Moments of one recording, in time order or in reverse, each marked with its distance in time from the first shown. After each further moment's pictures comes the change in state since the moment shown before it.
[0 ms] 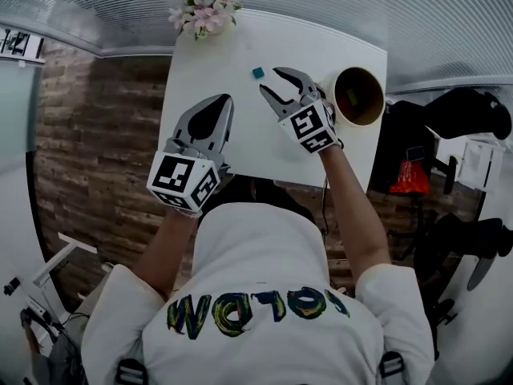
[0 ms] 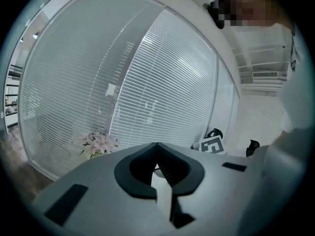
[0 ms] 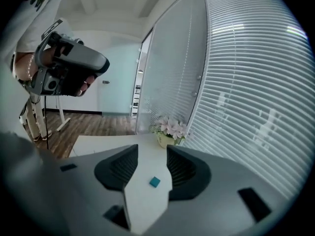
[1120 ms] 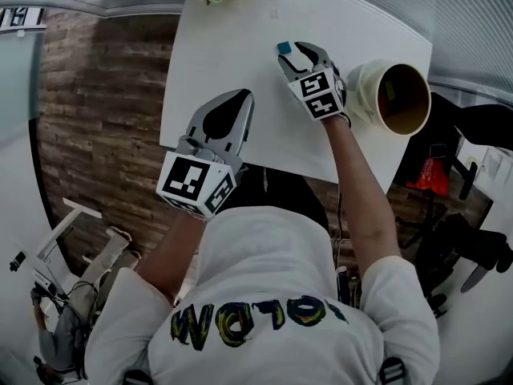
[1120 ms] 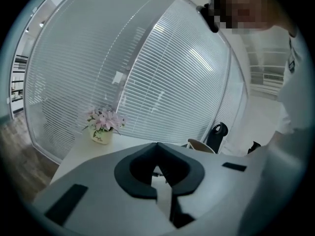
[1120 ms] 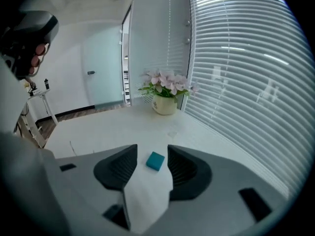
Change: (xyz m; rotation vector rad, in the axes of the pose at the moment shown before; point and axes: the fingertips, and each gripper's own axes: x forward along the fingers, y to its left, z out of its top) left arm 0.033 0.043 -0.079 -0.098 0.117 0.051; right arm 0.129 -0.008 -0.130 0.181 0.208 0.014
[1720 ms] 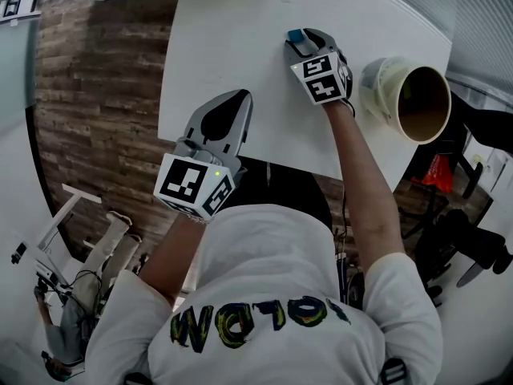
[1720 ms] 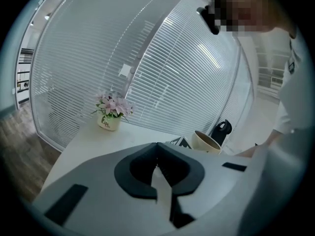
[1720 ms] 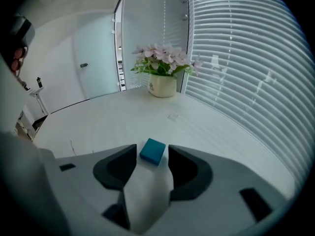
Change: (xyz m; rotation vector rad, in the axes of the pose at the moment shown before) left arm 0.007 0.034 -0.041 -0.069 0.075 0.035; right arm 0.052 -0.006 -0.034 0.044 0.116 -0.017
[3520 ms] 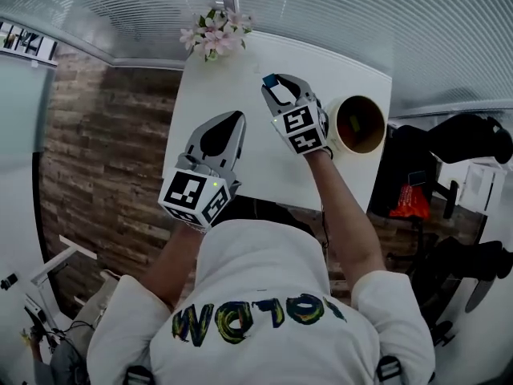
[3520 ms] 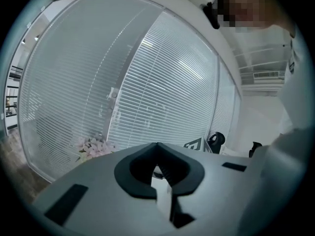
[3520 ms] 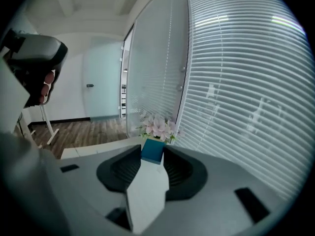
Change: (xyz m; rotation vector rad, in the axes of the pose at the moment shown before) left arm -0.048 -0.098 0.126 0.164 -0.229 -0.071; right arm -0.187 -0.001 0.141 -0.061 -0.288 -0.068
